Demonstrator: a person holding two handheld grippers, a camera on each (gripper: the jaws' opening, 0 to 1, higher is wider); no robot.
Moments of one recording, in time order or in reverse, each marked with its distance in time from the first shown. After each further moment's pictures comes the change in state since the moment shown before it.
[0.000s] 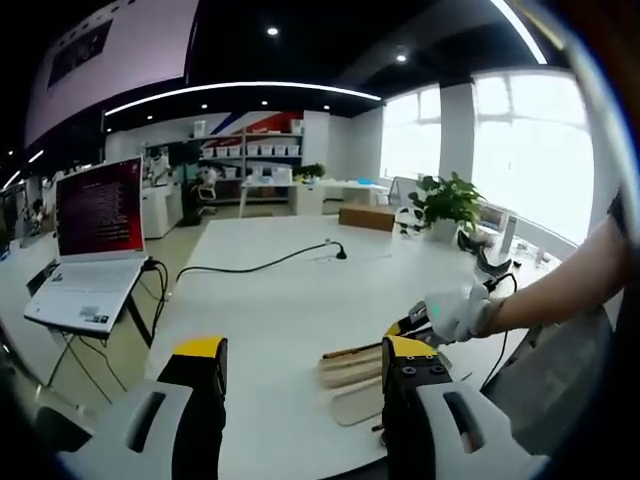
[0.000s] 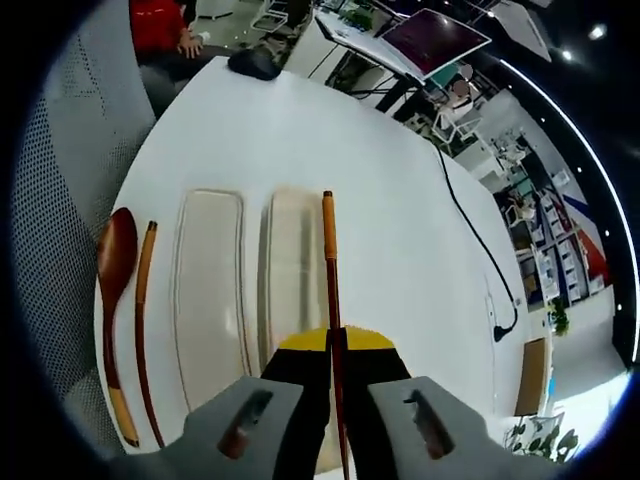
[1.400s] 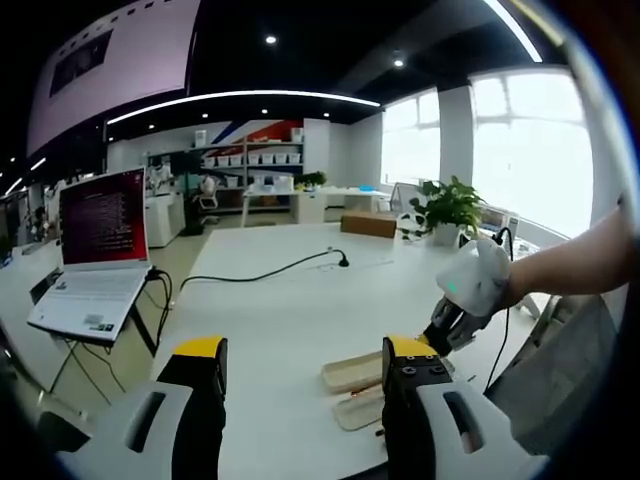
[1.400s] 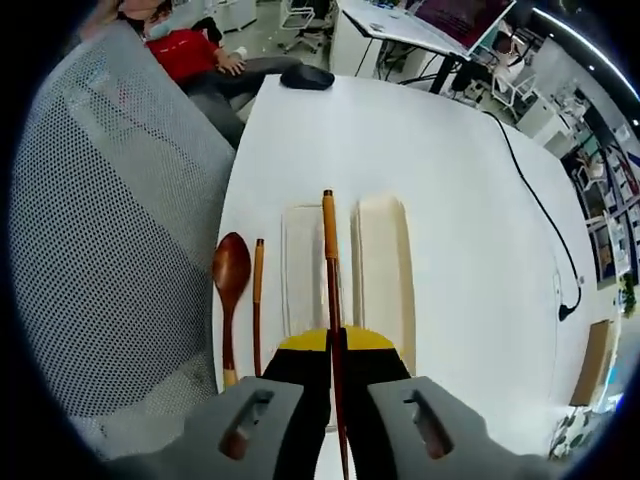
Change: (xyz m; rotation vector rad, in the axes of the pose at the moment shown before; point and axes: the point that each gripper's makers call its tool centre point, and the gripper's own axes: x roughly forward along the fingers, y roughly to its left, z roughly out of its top) left arm -0.007 -0.001 0.008 0.016 -0.040 0.014; right arm -0.054 0.036 0.013 0.085 0.078 0.351
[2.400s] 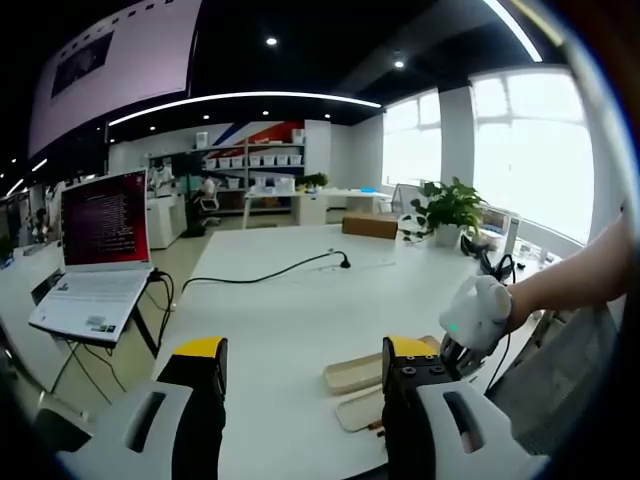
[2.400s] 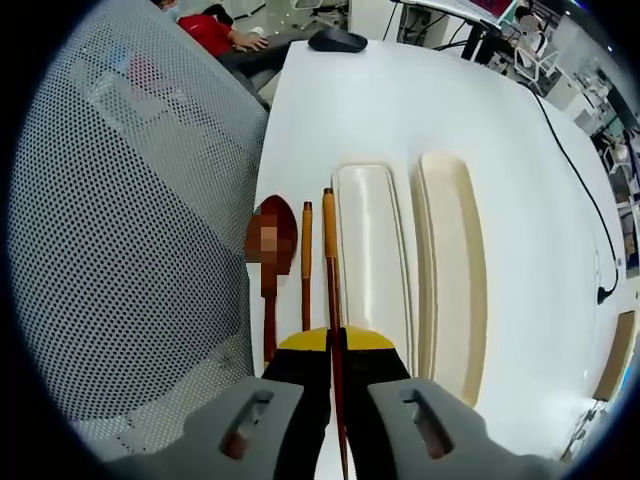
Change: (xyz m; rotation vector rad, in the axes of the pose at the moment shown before) left arm 0.000 0.000 0.002 0.003 -0.008 0.008; right arm 0.020 0.055 -0.026 0.037 0.102 0.176
